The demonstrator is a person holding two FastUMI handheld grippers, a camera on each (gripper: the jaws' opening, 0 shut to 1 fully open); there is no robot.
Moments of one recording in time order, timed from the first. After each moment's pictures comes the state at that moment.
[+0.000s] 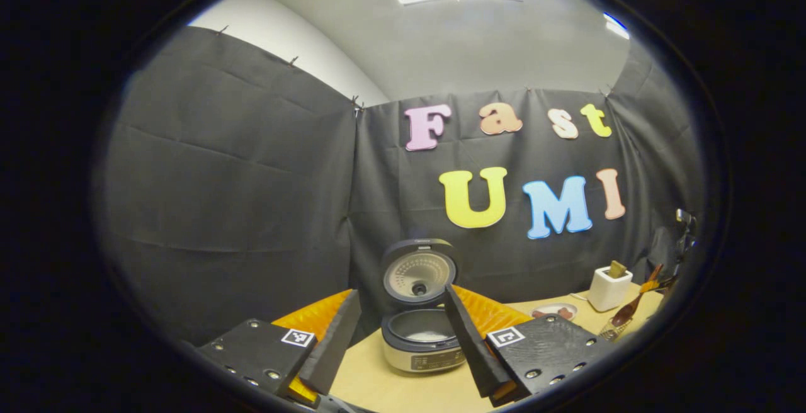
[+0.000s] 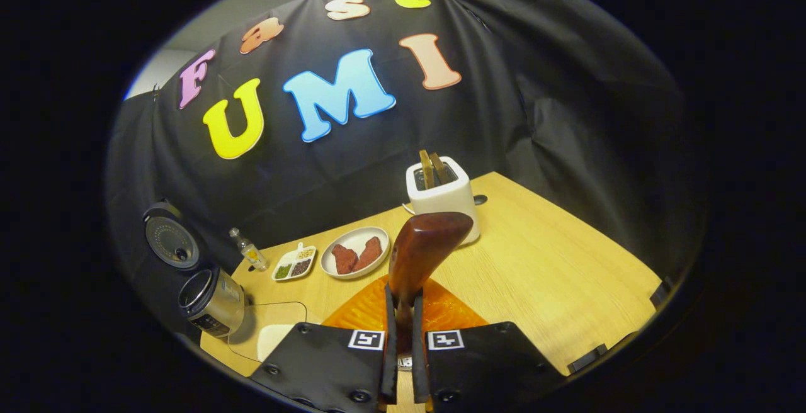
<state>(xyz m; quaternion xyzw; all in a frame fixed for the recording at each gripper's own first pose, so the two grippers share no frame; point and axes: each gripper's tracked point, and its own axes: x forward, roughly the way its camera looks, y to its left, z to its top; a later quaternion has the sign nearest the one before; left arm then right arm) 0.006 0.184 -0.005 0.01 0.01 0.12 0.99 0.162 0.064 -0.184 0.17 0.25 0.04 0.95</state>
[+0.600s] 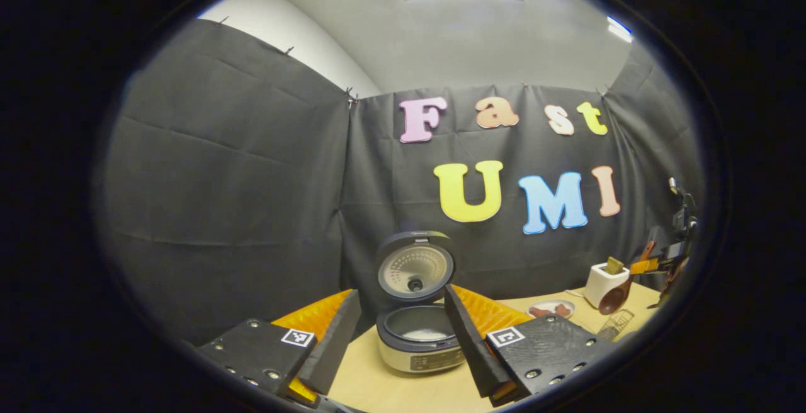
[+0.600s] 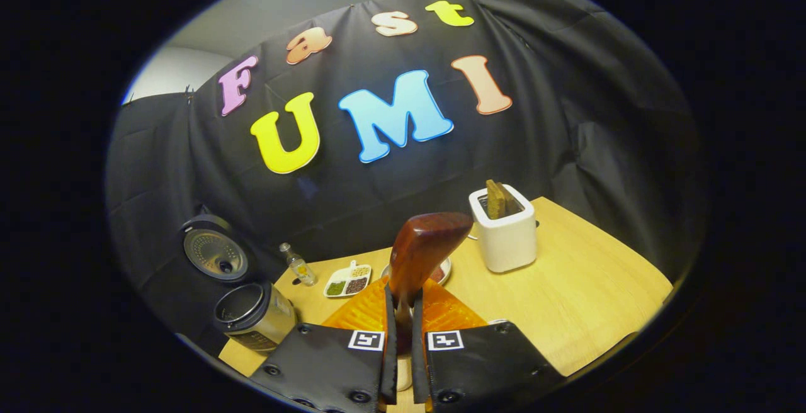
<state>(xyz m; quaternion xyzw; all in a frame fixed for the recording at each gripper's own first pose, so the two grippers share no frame) 0.024 0.205 -0.026 0.01 0.02 0.10 0.99 0.157 0.167 -0.128 0.18 0.21 0.12 0.95</state>
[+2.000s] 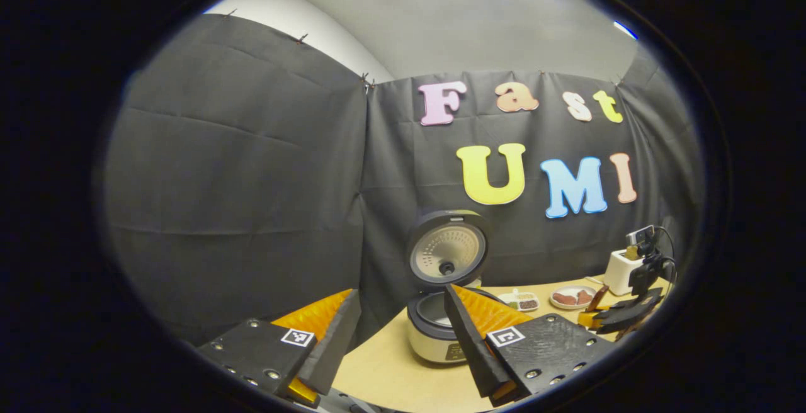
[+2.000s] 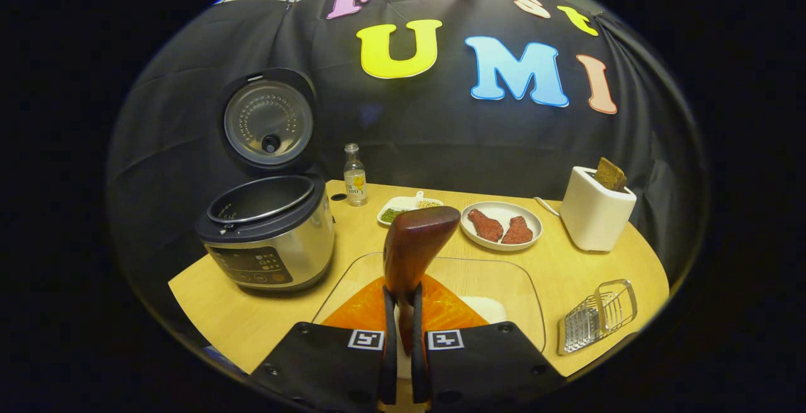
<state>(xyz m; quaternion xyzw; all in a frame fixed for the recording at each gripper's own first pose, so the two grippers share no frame) 0.017 0.269 -0.057 0.01 0.06 0.13 0.99 0.096 0.355 -0.231 0.02 0.27 0.23 0.93</state>
